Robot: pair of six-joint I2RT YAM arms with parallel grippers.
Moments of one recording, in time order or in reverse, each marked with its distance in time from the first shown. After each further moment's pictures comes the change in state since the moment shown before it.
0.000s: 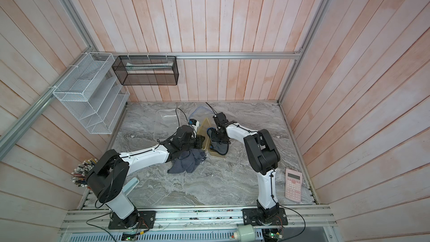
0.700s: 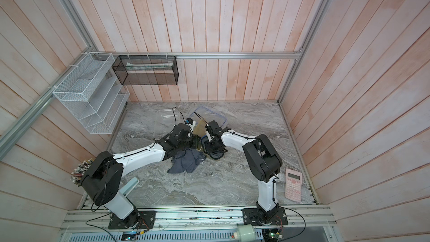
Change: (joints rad) left arm 0.040 -0.047 0.002 -0.109 0.011 0.047; right arm 0.119 -0.099 -0.120 -0.099 -0.044 -0.173
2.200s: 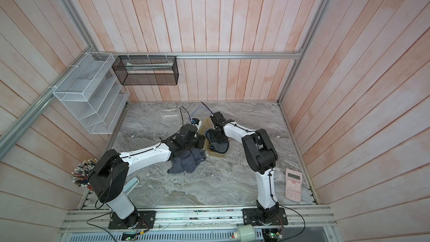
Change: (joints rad) left arm -0.064 0.056 0.069 -0.006 -0.073 0.014; right arm -0.100 0.122 0.179 0.028 0.072 0.015
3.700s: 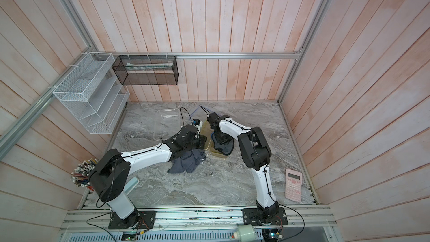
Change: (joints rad) left arm -0.009 0.008 -0.014 0.055 0.040 -0.039; right arm 0.009 0.104 0.194 -0.396 0.463 -0.121
